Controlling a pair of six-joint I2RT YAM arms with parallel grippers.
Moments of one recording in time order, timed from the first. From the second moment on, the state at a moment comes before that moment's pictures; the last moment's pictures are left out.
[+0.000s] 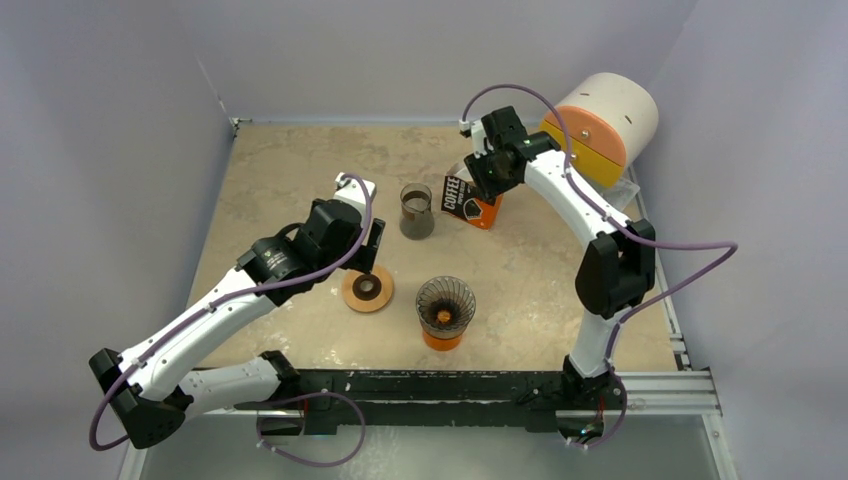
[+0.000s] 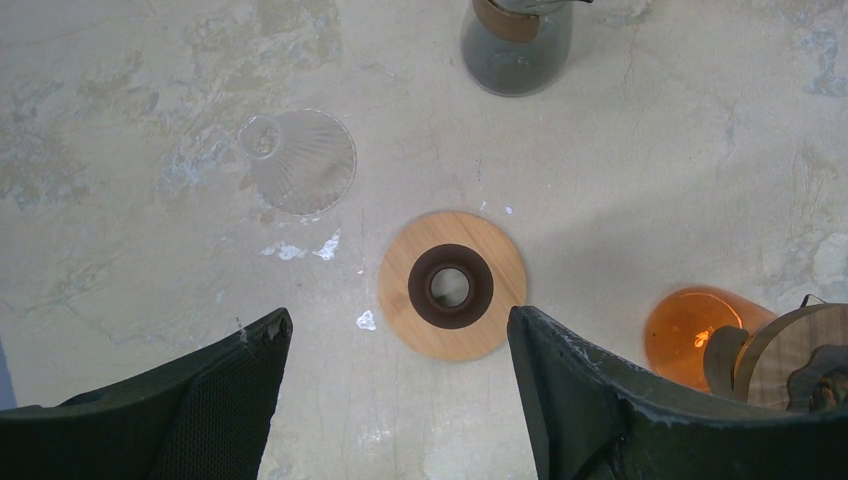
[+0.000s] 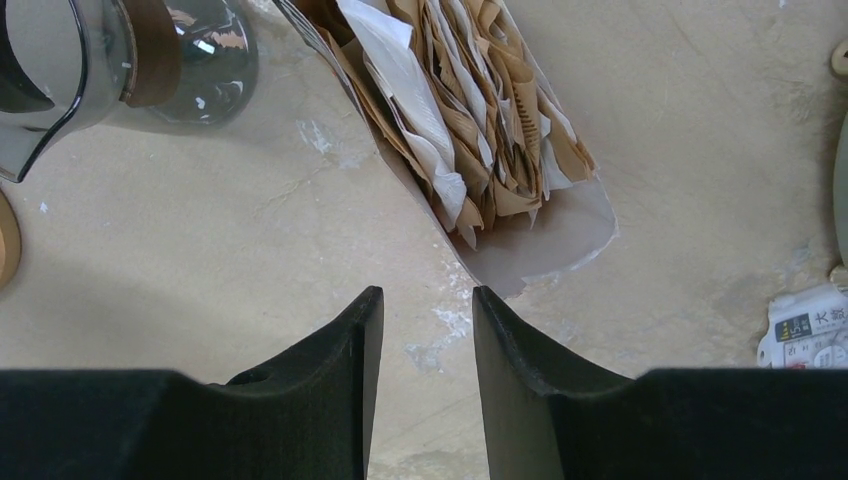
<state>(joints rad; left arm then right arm) -0.79 1.05 1.12 -0.81 -0.44 -0.25 0.41 1.85 1.72 -0.89 -0.02 -0.10</state>
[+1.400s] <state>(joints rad) -0.79 1.06 1.12 -0.81 -0.44 -0.25 0.40 1.93 1.78 -0.89 0.00 -0.11</state>
